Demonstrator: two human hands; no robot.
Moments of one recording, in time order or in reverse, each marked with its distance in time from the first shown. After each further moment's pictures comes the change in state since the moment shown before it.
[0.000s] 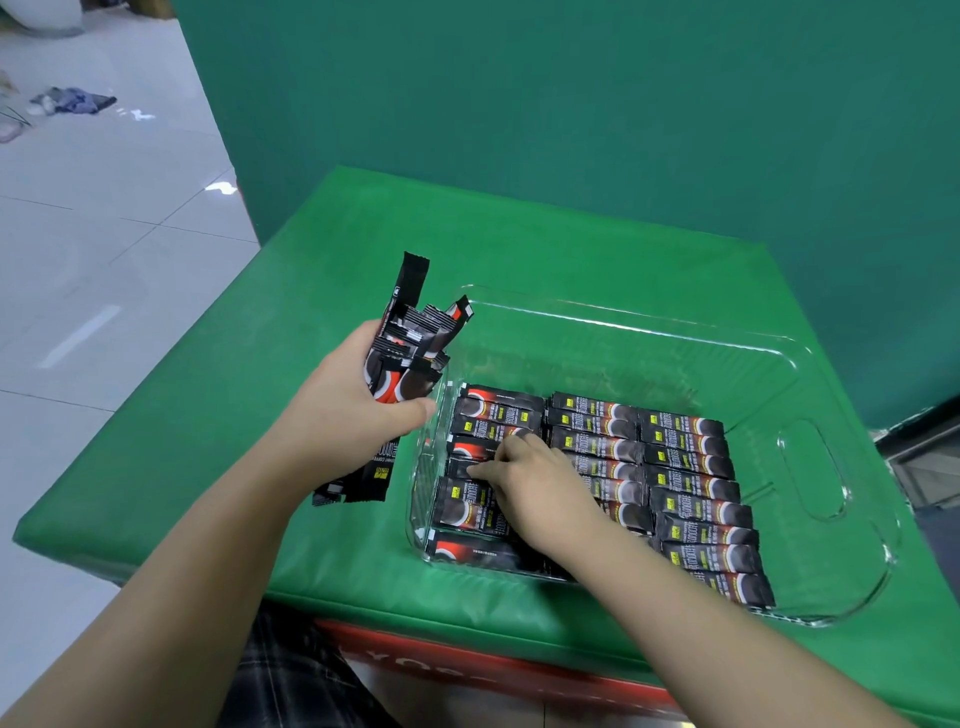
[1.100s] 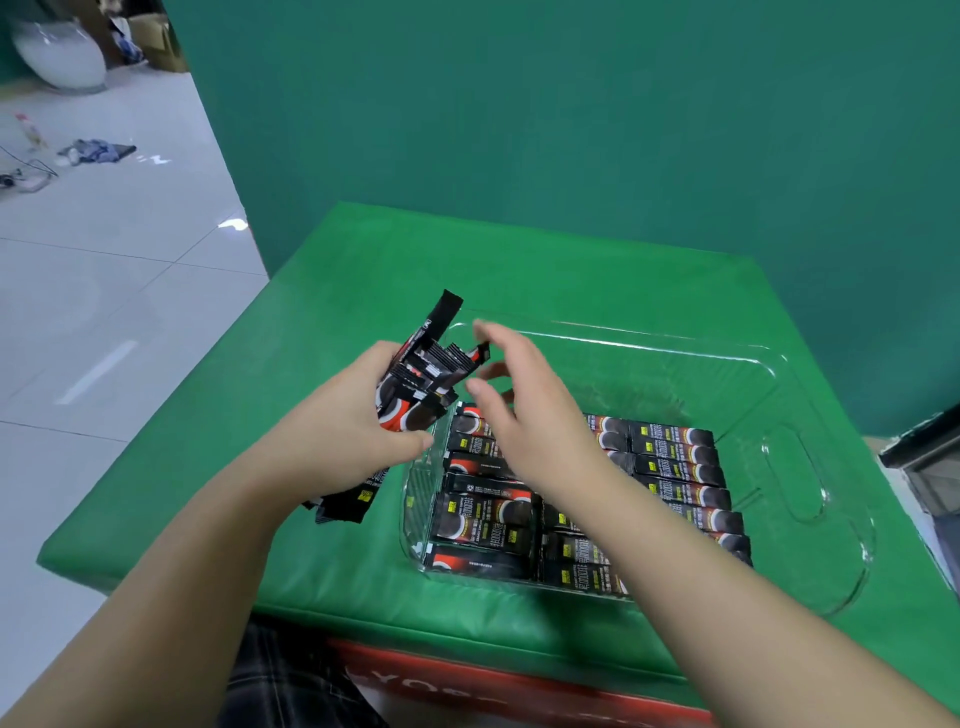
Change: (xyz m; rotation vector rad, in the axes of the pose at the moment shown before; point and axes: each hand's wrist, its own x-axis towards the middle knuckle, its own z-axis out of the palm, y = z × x) left_hand -0.005 0.014 -0.006 0.215 -0.111 0.077; right_hand 0.013 -0.033 -0.103 0.609 0.347 0.080
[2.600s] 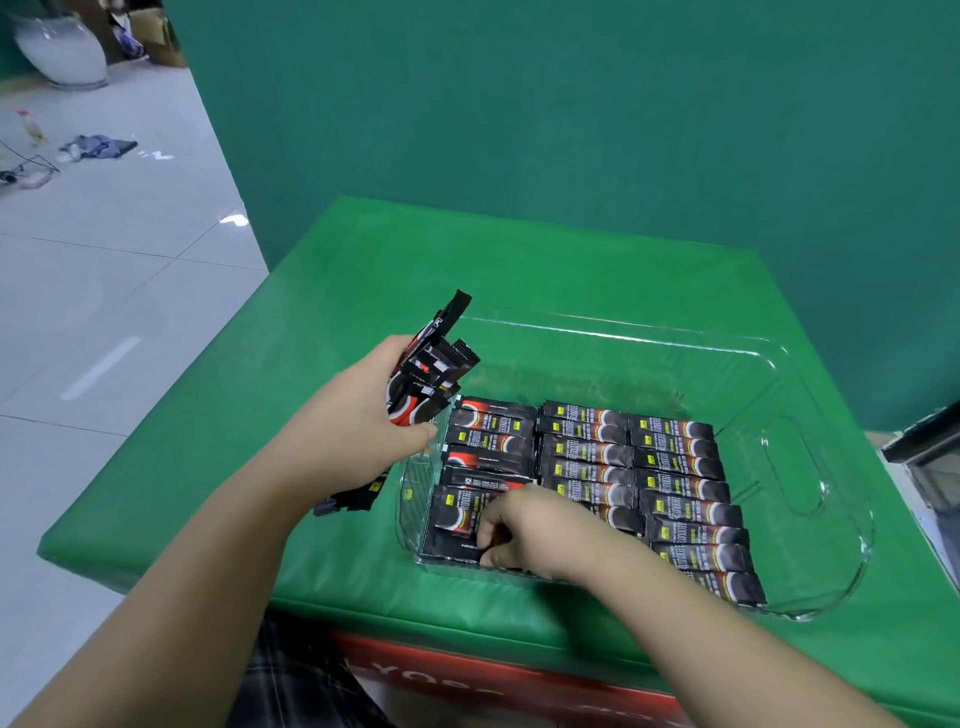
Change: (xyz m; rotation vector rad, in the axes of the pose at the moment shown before) left_hand -0.001 0.005 0.010 0.125 0.030 0.011; right_hand -0.050 0.063 0.030 -0.325 -0.738 0.200
